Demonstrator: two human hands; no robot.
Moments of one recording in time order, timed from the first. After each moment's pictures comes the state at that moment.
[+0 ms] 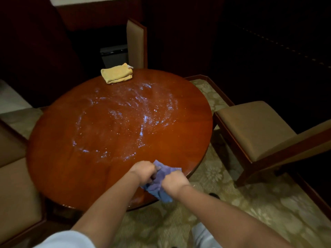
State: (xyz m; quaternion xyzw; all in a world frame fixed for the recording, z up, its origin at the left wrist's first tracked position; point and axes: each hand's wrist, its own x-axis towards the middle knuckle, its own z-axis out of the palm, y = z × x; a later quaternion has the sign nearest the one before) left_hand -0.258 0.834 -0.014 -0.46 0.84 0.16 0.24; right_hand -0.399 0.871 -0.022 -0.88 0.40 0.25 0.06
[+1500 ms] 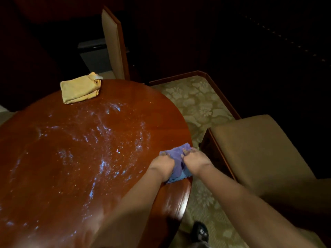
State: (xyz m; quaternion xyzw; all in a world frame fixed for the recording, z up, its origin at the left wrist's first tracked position) left_hand -0.469 0.568 -0.029 -0.49 0.83 0.12 0.25; right_hand -0.610 0.558 -0.045 -0.84 0.50 0.20 0.07
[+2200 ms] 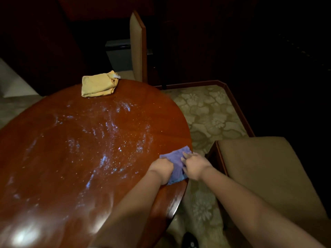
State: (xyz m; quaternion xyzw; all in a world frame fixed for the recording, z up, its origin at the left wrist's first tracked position) left_hand -0.488 0.560 -0.025 -0.56 0.77 0.16 0.24; right_hand -0.634 0.528 -0.022 -0.87 0.42 0.22 0.12
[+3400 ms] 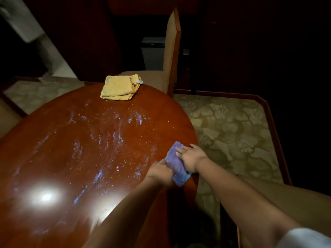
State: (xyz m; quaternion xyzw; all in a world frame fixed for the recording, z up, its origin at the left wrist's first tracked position) left_hand -0.477 0.456 -0.004 -0.65 0.71 0.16 0.22; right_hand -0.581 0.344 -0.030 -0.92 0.25 0.29 0.04
